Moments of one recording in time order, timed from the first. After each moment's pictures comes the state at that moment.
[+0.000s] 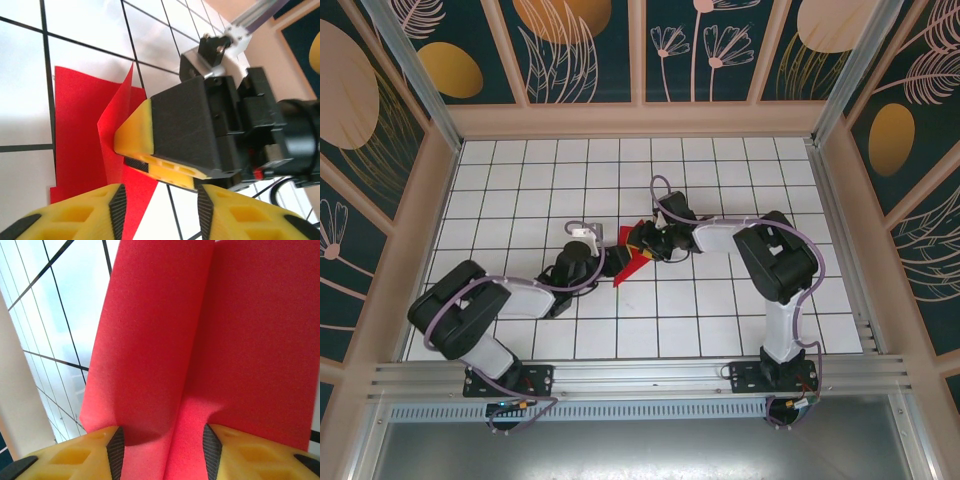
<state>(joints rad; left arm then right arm) -0.69 1.55 0.41 0.75 0.07 -0.84 0.61 1.96 1.07 -0.01 -0.51 0.97</state>
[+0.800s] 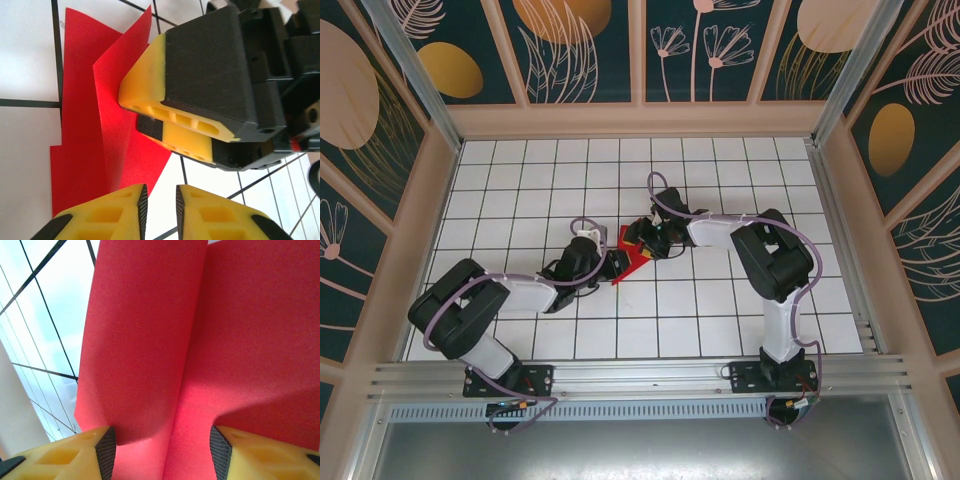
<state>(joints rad) -0.69 1.59 0.48 0.56 0.14 -0.87 0.62 2.00 1.16 -0.14 -0.47 1.01</state>
